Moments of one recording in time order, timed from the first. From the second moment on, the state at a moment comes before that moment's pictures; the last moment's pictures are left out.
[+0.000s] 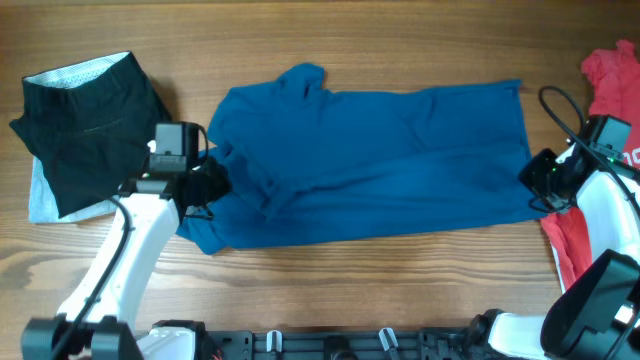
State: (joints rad) left arm -0.08 1.38 0.83 -0.66 0.04 -0.64; right arm -0.45 1.54 0.94 -0.65 -0.10 0.35
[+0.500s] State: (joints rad) left arm -0.12 1.58 0.83 -0.74 0.12 -0.64; right arm -0.43 1.68 0.94 -0.65 -0.07 0.34
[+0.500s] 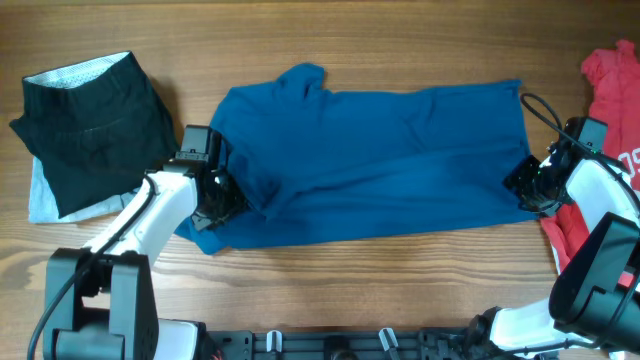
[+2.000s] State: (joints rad) left arm -0.06 1.92 1.43 -0.36 0.17 -0.49; right arm -0.43 1.46 1.08 -0.77 -0.30 0.23
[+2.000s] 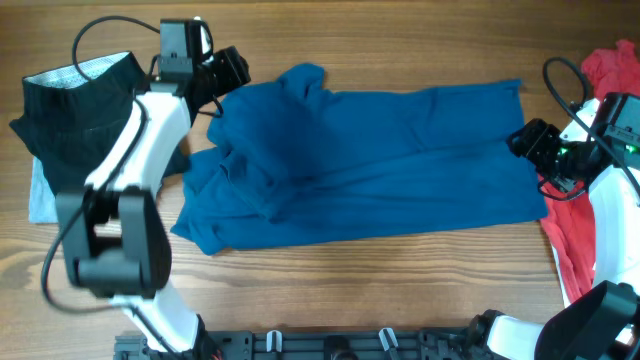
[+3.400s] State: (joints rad) left arm -0.05 2.16 1.48 -0.41 0.25 -0.45; right arm -0.43 1.47 1.08 -0.75 -0.29 0.21
